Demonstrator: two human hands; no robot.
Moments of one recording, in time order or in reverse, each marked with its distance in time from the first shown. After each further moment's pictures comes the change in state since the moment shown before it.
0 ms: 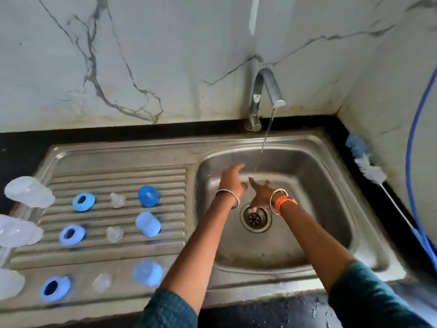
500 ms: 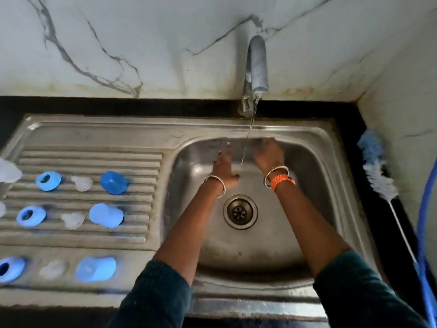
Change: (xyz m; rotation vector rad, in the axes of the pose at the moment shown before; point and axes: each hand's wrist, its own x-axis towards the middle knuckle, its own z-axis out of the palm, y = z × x) left_hand 0.077 -0.016 0.065 0.061 -0.096 -0.105; right_hand 0.094 0.032 -0.053 0.440 0.433 -0.172
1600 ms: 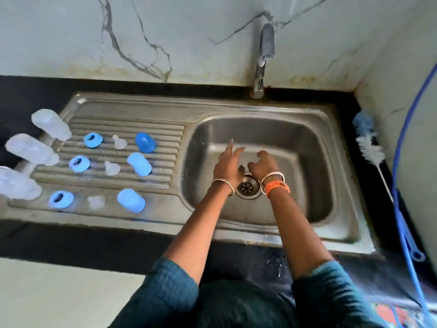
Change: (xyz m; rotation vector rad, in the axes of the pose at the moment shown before) left_hand -0.130 0.001 0.024 0.086 0.280 0.113; right_hand -0.136 0.016 0.001 -0.120 -0.304 0.043
